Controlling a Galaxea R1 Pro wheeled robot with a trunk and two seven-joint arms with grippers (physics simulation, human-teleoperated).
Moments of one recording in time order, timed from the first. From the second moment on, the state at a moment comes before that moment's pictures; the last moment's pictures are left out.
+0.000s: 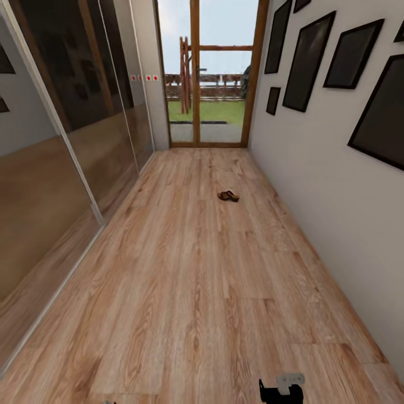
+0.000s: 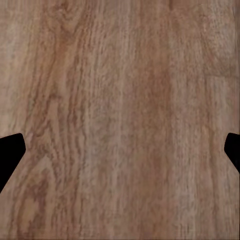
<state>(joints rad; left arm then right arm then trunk) -0.25 0.13 0.16 -0.18 0.05 -0.51 -0.17 -0.44 0.01 -0.07 -0.03 0.18 -0.47 -0.13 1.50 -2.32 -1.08</state>
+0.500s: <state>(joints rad) -0.25 0.13 0.16 -0.18 0.05 -0.50 -0.17 -0.44 0.01 -0.07 -0.03 0.18 -0.47 -0.13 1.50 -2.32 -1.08</state>
